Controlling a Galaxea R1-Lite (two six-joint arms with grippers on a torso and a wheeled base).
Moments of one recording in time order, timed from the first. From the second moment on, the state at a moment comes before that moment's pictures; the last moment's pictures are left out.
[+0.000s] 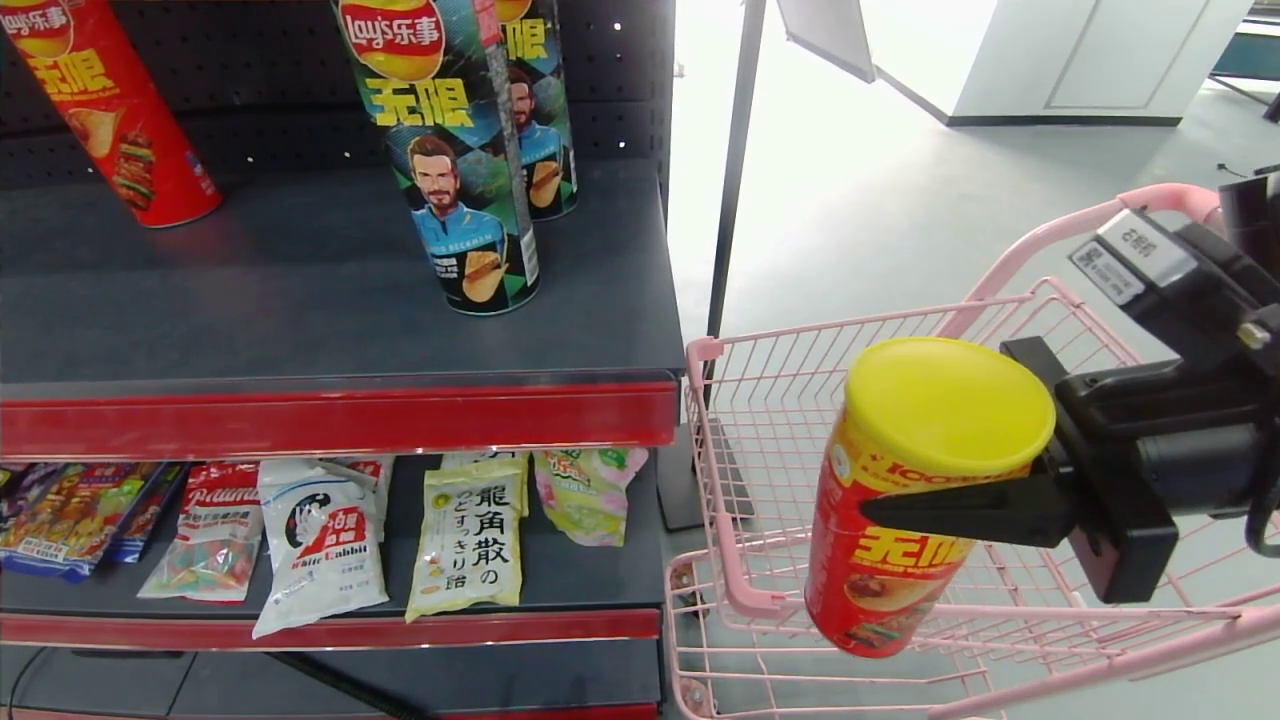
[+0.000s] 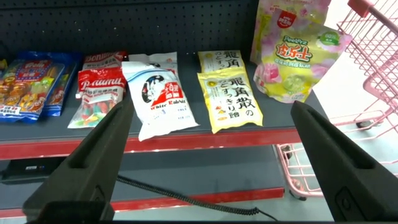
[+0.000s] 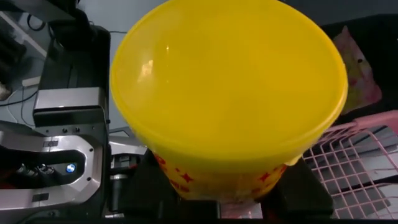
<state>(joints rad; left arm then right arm) 0.01 0.00 0.00 0.01 -0.04 0.00 0.53 1.39 -1.01 0.11 0.74 -0.55</state>
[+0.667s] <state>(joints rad) 0.01 0.00 0.00 0.01 -0.04 0.00 0.55 1.43 -1.04 0.11 0.74 -0.55</state>
